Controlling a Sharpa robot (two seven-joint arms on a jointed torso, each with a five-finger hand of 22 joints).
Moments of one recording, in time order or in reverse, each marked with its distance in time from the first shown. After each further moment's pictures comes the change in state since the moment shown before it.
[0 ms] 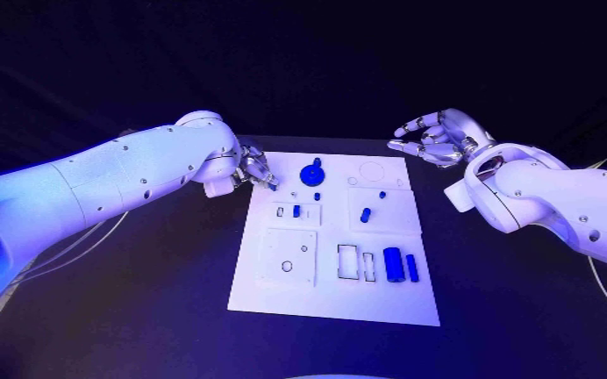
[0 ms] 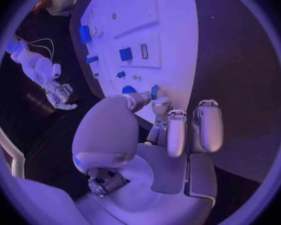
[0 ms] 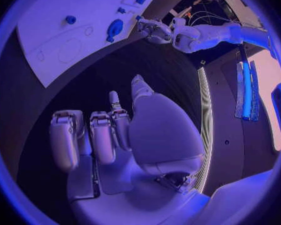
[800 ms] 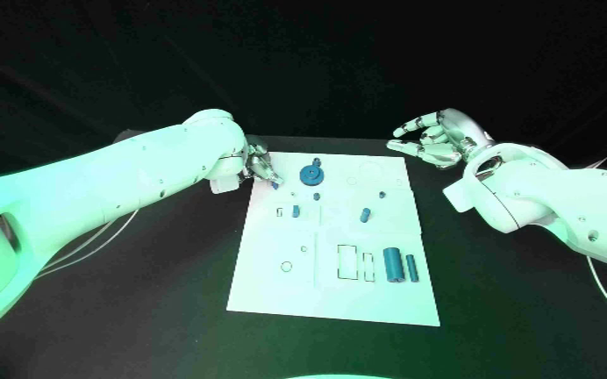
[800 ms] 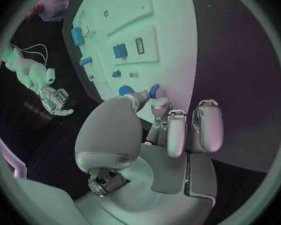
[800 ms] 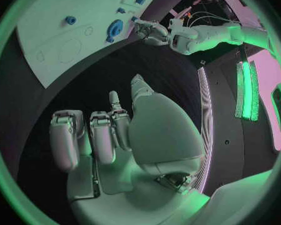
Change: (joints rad) left arm 0.001 0.068 0.001 -0.076 -0.086 0.021 -0.002; left_hand 0.046 0.039 -0.200 0.030 -0.004 0.025 -0.004 -0.076 -0.046 -0.009 0.009 0.034 0.047 0.000 0.000 0.000 0.000 0.000 -0.004 0.004 0.000 0.000; right arm 0.001 0.002 0.000 0.002 -0.001 0.000 -0.001; right_hand 0.004 -0.004 0.003 -0.003 0.000 0.000 0.000 -0.004 -0.001 0.000 0.000 0.000 0.000 0.000 0.000 0.000 -0.001 0.000 0.000 0.000 0.000 0.000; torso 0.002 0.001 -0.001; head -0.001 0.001
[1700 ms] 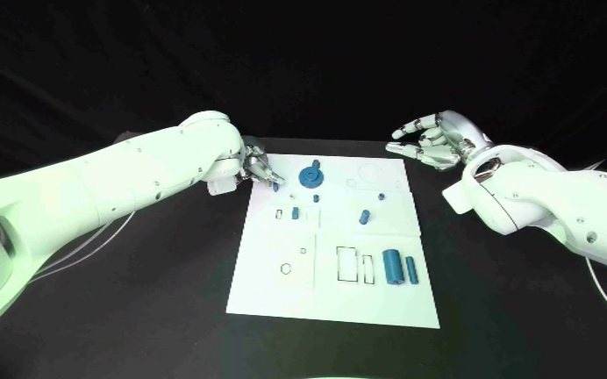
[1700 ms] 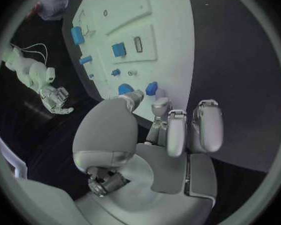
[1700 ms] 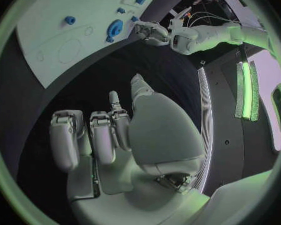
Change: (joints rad) left arm 0.000 -0.010 0.004 0.009 -0.003 -0.008 0.001; left_hand -0.125 -0.041 -0.082 0.053 0.000 0.006 0.013 -0.030 -0.019 0.000 0.014 -0.005 -0.001 0.003 0.011 0.000 0.000 0.000 -0.004 0.004 0.000 0.000; right arm 0.000 0.000 0.000 0.001 0.000 -0.001 0.000; right_hand 0.001 -0.001 0.000 0.000 0.000 0.000 0.000 0.000 -0.001 0.000 0.000 0.000 -0.001 -0.004 0.004 0.004 0.000 0.000 0.000 0.000 0.000 0.000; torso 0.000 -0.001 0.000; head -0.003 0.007
